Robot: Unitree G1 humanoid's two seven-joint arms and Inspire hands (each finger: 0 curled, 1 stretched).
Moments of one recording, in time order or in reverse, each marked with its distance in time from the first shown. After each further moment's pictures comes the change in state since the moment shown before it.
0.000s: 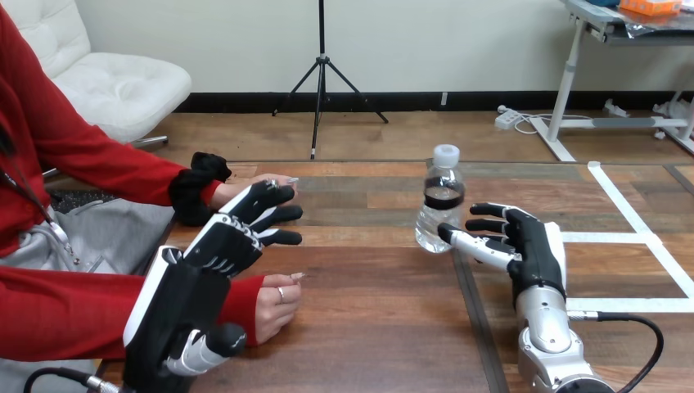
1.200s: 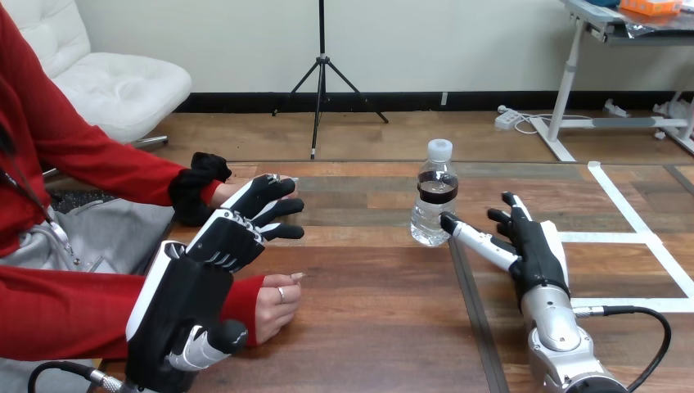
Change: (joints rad) left arm -0.022 -0.022 0.040 0.013 0.002 0.005 -0.042; right arm 0.000 -0.036 0.030 0.000 -0.008 0.032 0.051
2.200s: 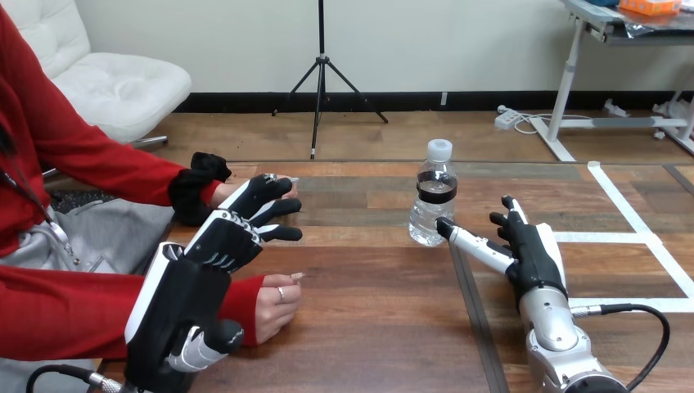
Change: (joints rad) left arm -0.003 -0.013 0.014 0.018 0.001 -0.026 0.003; right arm -0.003 0.000 0.024 0.000 -0.026 0.025 -0.003
